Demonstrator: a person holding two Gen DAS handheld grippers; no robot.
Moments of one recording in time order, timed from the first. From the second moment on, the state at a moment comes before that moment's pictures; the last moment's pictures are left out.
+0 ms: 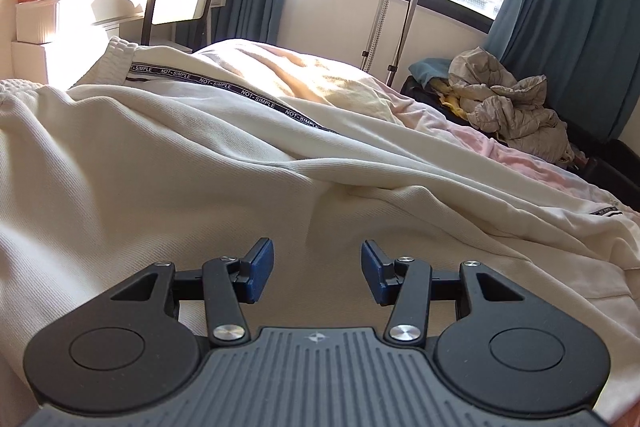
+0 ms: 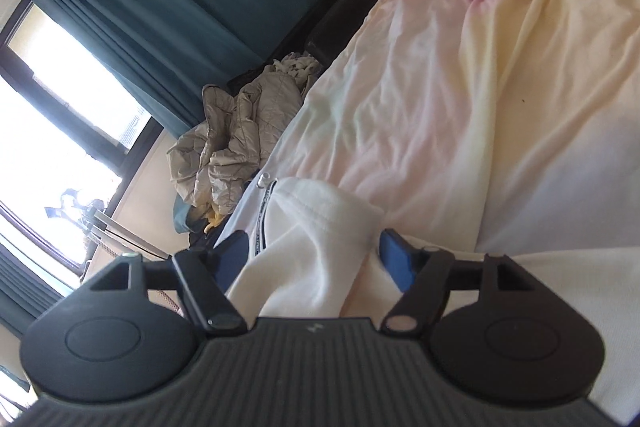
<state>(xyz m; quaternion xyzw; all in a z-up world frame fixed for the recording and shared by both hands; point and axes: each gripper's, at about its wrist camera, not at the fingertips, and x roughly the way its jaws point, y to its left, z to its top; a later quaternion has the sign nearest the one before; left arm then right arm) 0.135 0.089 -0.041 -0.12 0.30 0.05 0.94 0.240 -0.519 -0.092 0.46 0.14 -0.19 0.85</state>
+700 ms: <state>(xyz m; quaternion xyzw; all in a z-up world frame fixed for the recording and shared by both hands) 0.150 0.077 -0.055 -0.08 0.32 0.06 0.94 0.297 -0.542 -0.126 0.33 0.25 -0.27 0.87</state>
